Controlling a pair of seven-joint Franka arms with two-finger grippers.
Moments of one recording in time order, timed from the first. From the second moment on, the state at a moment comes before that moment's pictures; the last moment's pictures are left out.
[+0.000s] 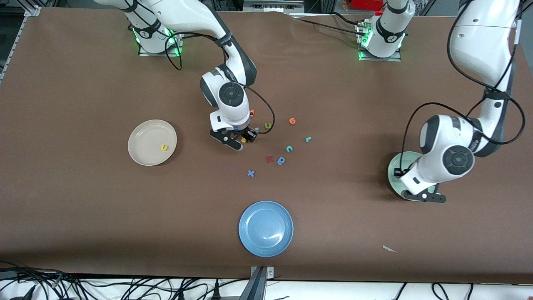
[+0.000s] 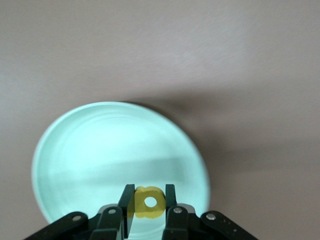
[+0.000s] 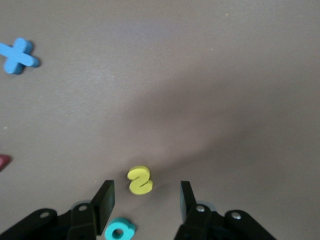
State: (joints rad) left arm 0.04 0.61 -0.07 -1.67 0.20 2.16 0.04; right arm 0.86 0.64 -0.16 -1.79 0.12 2.39 1.16
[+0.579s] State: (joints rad) left arm 0.05 0.63 -0.12 -1.67 0.18 2.20 0.12; right arm 0.87 0.66 -0.17 -1.80 0.12 2.46 1.16
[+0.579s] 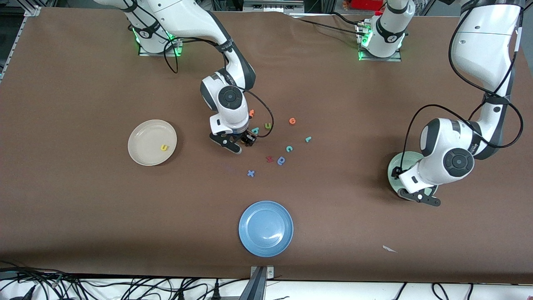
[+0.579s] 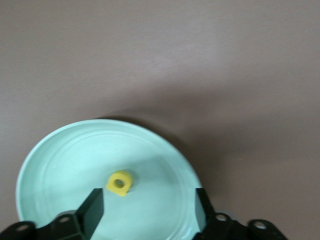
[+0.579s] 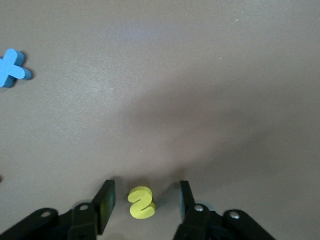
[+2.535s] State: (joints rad) left arm -0.20 0.59 -0.39 -2.00 0.21 2.48 -0.98; right arm 0.87 0.36 -0.68 -2.23 0.12 2.29 0.34
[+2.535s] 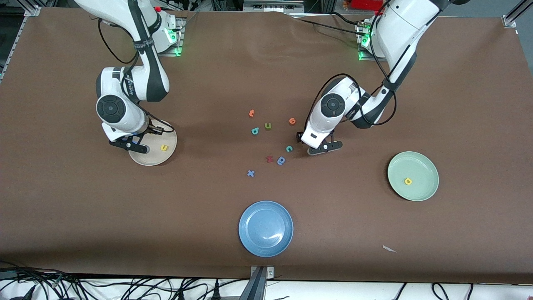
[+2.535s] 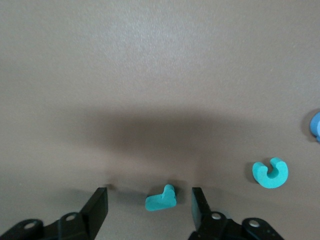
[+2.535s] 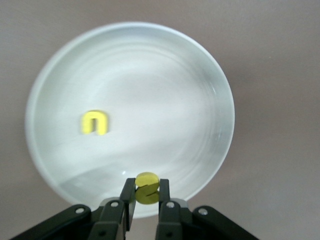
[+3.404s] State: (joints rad) left arm -0.22 0.60 -0.39 -2.00 0.21 2.49 -1.02; right arm 0.88 0.38 -0.57 -2.08 0.26 2.20 0.47
